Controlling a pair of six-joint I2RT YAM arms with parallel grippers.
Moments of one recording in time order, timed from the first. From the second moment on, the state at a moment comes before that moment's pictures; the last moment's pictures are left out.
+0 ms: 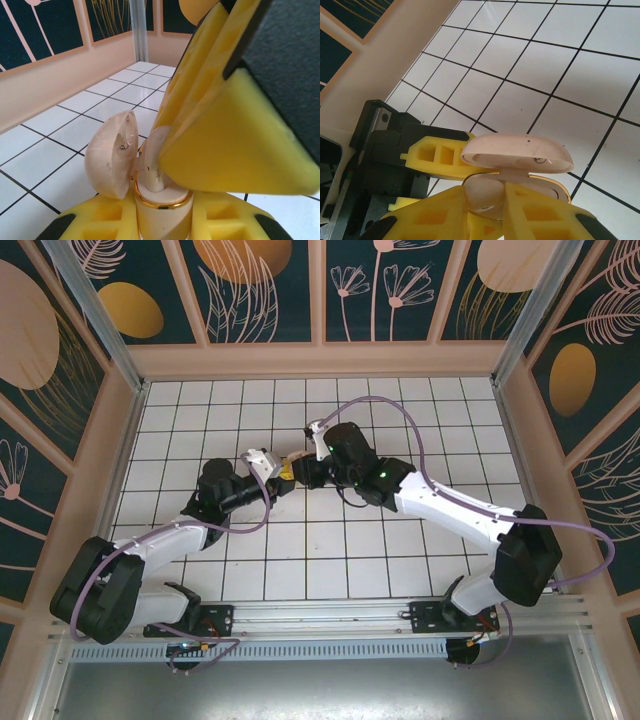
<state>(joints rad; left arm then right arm) -0.47 1.29 0.48 0.65 0.58 0.10 0.88 1.47 1.16 -0.23 -0.12 0.45</state>
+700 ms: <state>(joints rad) -0.47 1.29 0.51 0.59 0.58 0.20 0.81 1.48 1.20 -0.31 -0.28 0.55</state>
